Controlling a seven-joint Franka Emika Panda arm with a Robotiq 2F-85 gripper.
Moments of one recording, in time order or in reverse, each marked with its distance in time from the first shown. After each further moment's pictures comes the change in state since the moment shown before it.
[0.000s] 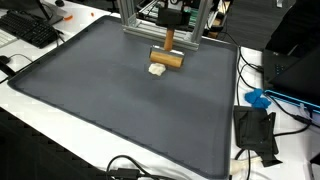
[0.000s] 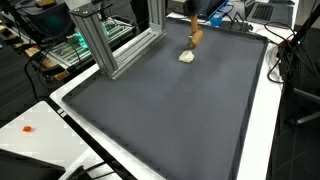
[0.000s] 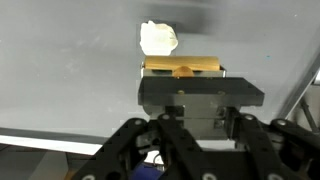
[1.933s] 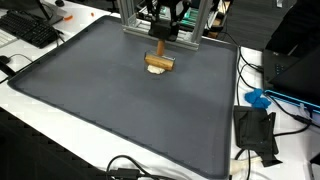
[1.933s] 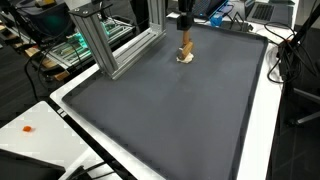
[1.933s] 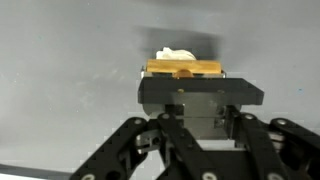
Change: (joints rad) arm 0.014 0.129 -0.052 0.090 -0.050 -0.155 0.009
